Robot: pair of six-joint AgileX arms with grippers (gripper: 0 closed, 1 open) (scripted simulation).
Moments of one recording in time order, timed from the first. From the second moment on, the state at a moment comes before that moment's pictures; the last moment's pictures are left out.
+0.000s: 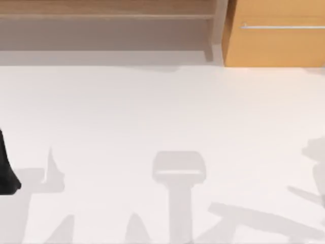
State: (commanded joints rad) left arm 0.00 0.00 0.00 0.00 0.00 0.00; right arm 0.19 0.44 0.40 -0.21 0.58 0.17
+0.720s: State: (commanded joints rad) left arm 0.00 0.00 0.00 0.00 0.00 0.00; right arm 0.17 0.55 0.30 -0.13 0.57 0.18
